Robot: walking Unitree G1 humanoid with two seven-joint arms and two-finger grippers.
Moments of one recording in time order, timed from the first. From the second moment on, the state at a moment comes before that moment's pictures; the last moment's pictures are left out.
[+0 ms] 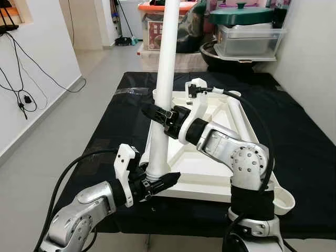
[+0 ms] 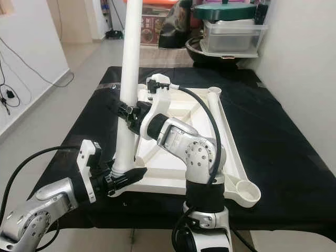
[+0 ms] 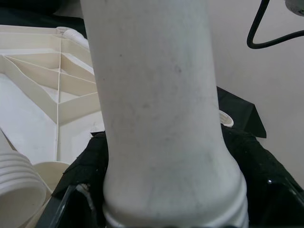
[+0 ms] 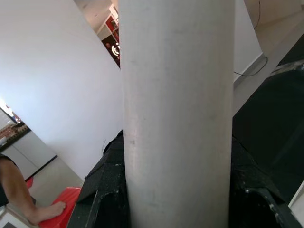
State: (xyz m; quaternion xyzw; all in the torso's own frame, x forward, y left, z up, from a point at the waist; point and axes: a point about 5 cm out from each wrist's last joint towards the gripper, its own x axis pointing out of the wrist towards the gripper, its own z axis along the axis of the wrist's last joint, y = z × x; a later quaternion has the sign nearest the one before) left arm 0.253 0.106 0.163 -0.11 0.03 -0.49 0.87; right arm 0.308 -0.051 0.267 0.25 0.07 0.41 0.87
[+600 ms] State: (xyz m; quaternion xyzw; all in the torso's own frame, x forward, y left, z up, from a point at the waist) left arm 0.248 0.104 0.154 -0.09 0.05 -0.50 0.86; right arm 0.309 -0.048 0.269 0.25 0.05 0.41 0.87
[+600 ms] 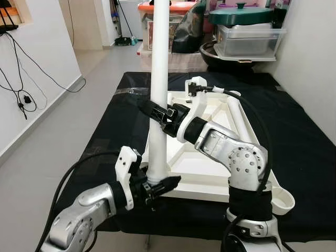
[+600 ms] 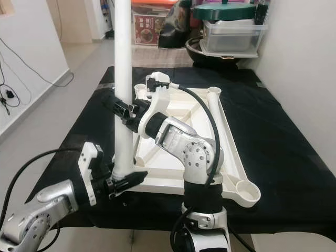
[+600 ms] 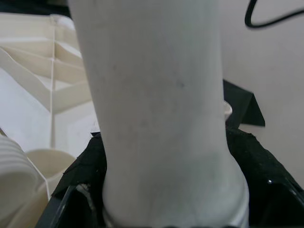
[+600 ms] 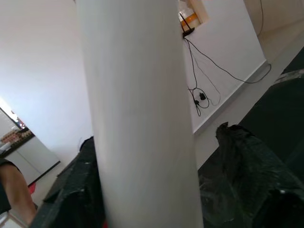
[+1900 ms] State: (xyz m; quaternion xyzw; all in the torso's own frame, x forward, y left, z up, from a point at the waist) left arm 0.244 0.121 0.149 0.02 0.05 -0.53 0.85; right arm 0.293 -0.044 0.245 0.23 0.11 0.47 0.85
